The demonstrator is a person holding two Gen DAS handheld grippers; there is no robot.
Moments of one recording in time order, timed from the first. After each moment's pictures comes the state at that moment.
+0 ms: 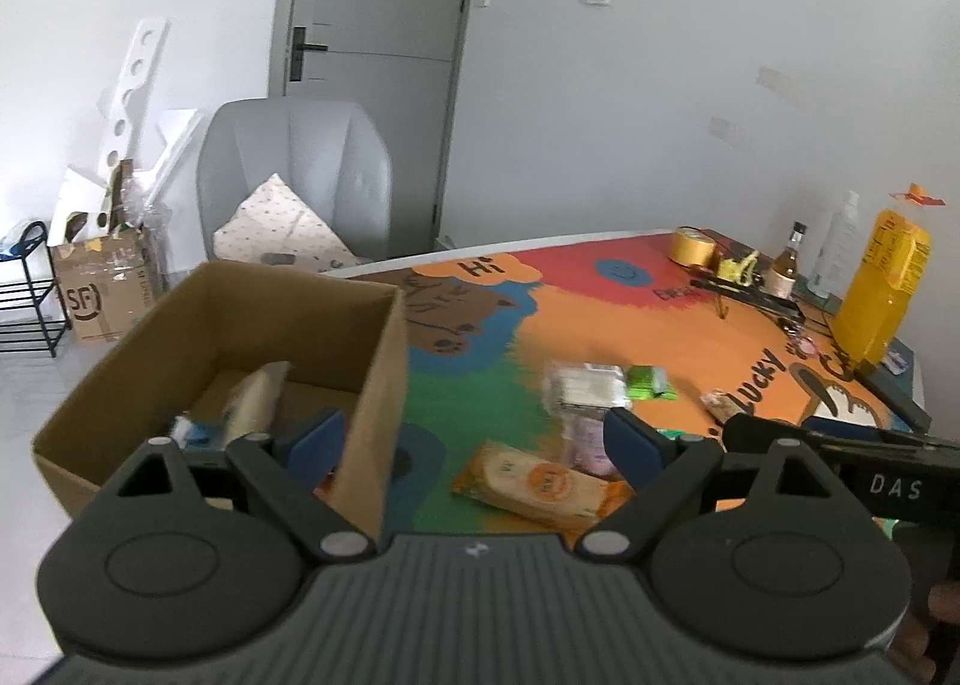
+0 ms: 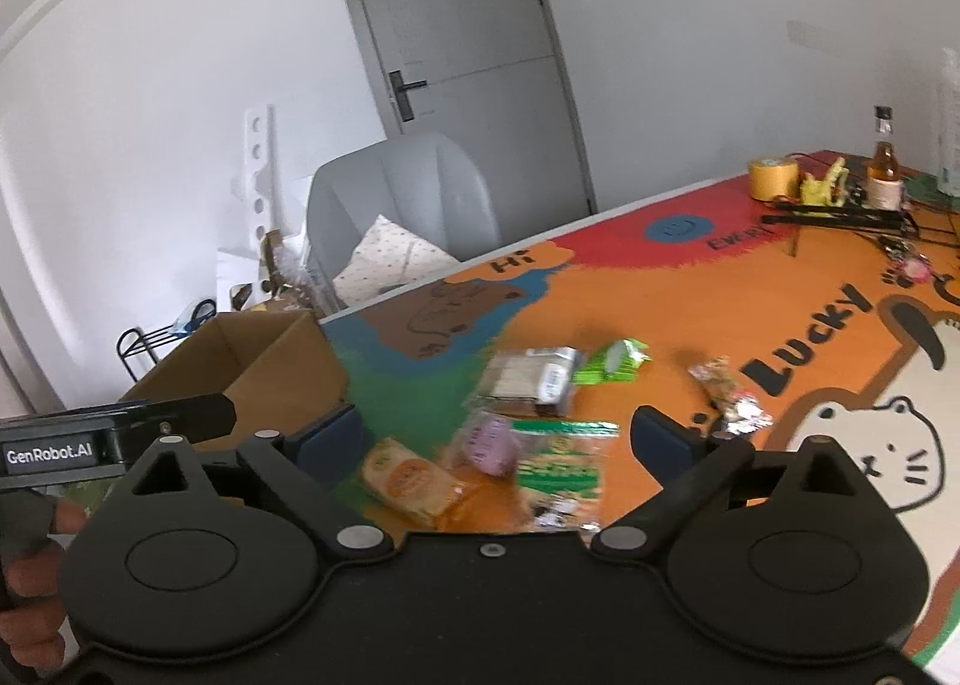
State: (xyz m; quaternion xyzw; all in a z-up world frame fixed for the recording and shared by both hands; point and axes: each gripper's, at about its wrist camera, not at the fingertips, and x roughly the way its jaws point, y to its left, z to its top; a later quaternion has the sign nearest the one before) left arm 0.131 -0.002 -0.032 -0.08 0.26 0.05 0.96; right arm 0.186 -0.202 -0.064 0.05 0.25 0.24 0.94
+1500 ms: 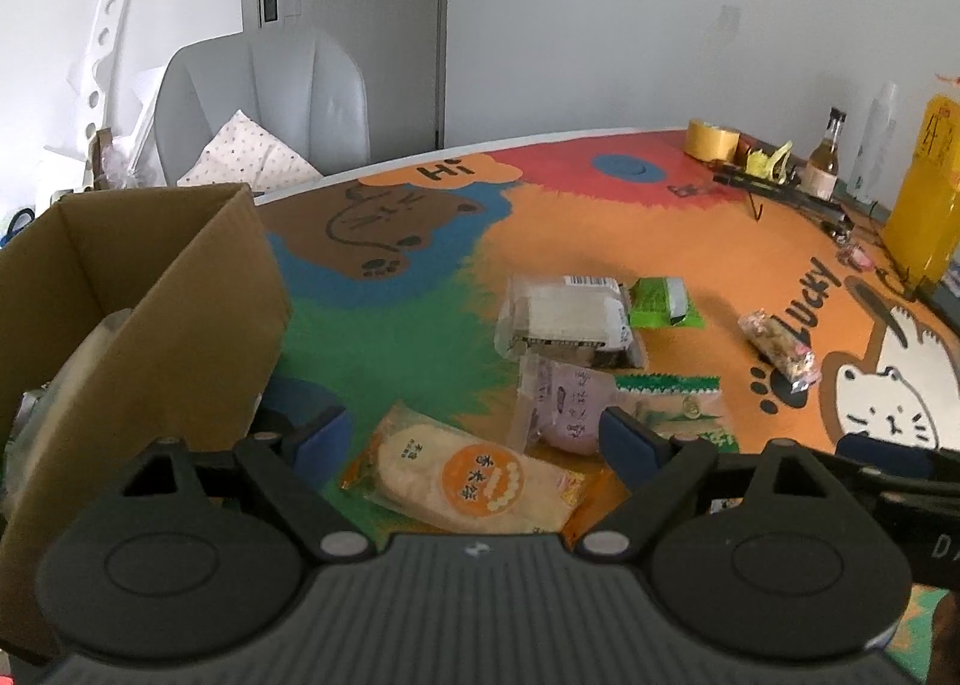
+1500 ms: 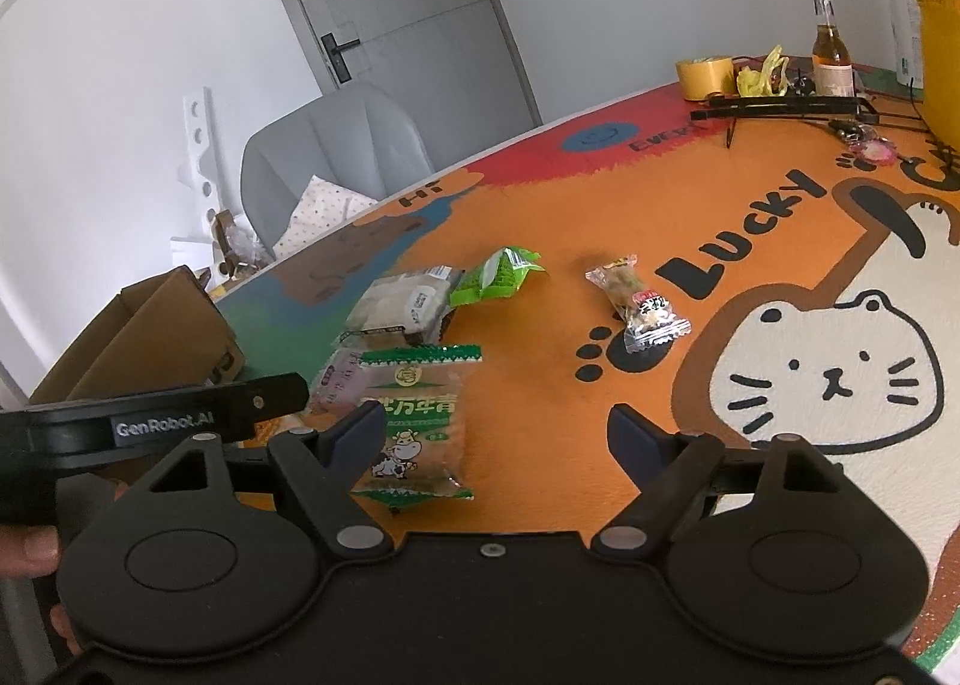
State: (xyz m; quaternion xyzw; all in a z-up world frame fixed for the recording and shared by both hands) left arm 0.228 -0.057 -0.101 -0.04 0.34 0.07 0.94; right arm 0.233 -0.240 -0.121 0.08 0.31 0.21 0.92
